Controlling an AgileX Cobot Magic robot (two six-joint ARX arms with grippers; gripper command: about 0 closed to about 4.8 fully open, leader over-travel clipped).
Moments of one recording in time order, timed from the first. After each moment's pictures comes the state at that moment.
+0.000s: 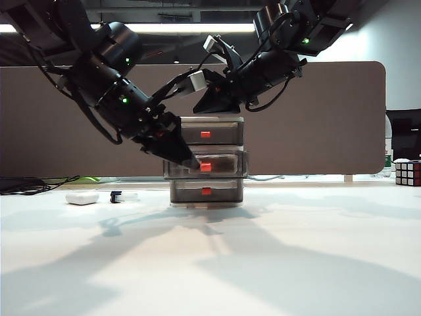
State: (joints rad) left arm -0.43 1.79 1.16 -0.10 0.51 0.52; right arm 0.38 2.11 1.74 0.00 -0.53 -0.10
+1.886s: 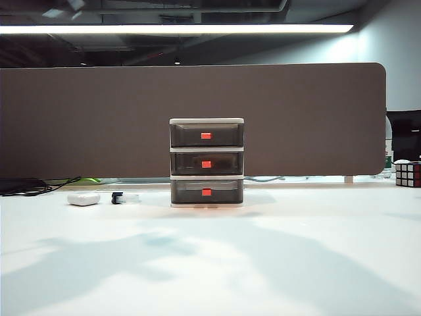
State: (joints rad) left arm -0.44 0.73 0.66 -0.14 0.10 0.20; right arm 0.25 1.20 1.14 -0.18 -0.53 -0.16
